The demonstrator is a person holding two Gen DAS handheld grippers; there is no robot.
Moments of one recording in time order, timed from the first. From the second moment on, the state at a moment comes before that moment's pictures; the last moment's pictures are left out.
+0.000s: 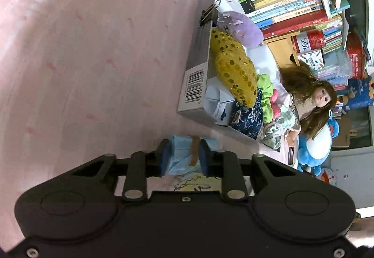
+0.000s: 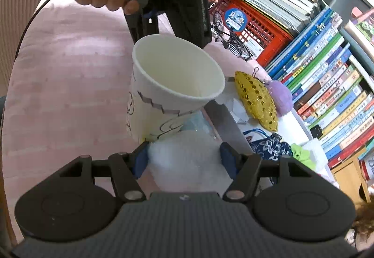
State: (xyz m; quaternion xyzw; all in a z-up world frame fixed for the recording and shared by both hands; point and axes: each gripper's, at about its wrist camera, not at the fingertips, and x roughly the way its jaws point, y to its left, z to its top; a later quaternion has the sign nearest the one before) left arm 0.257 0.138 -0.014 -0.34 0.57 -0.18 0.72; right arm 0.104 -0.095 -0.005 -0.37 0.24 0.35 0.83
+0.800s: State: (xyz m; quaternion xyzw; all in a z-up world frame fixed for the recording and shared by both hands) left arm 0.180 0.161 0.032 -0.22 0.50 -0.13 0.83; right arm 0.070 -0.107 0.000 -0.36 0.24 0.31 0.85
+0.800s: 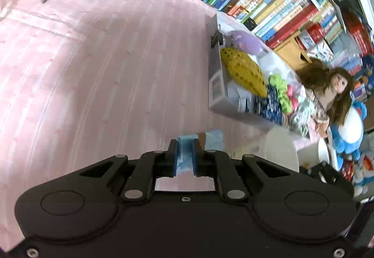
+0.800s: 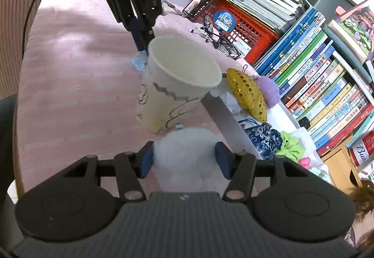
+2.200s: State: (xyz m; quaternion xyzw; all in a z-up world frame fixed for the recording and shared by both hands) left arm 0.085 0.081 0.013 0.03 0.33 -0.05 0.94; right arm 0.057 -0.123 -0.019 -0.13 0.25 0.19 0.94
